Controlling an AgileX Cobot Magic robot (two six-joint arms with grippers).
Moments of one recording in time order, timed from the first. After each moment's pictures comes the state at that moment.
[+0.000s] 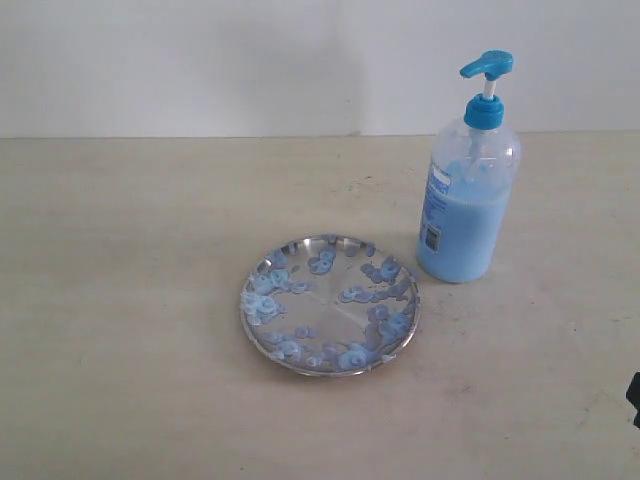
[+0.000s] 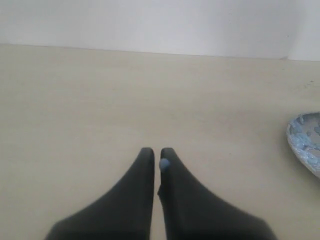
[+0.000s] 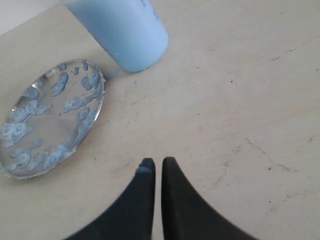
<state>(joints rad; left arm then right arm) 0.09 0.01 0.00 -0.34 0.36 0.27 0.14 0.52 0.00 0.10 0.10 0.45</state>
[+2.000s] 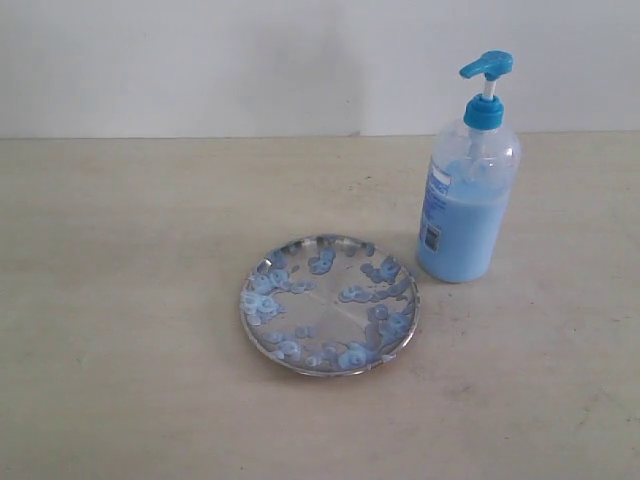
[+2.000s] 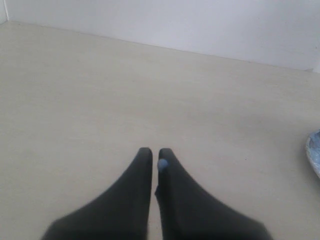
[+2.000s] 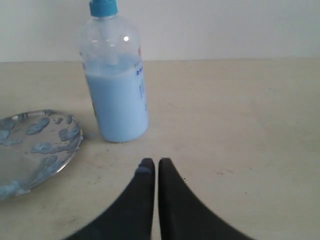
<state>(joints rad) 0.17 0.00 0.00 -0.30 0.39 0.18 0.00 0.01 0.00 0.02 0.31 0.05</state>
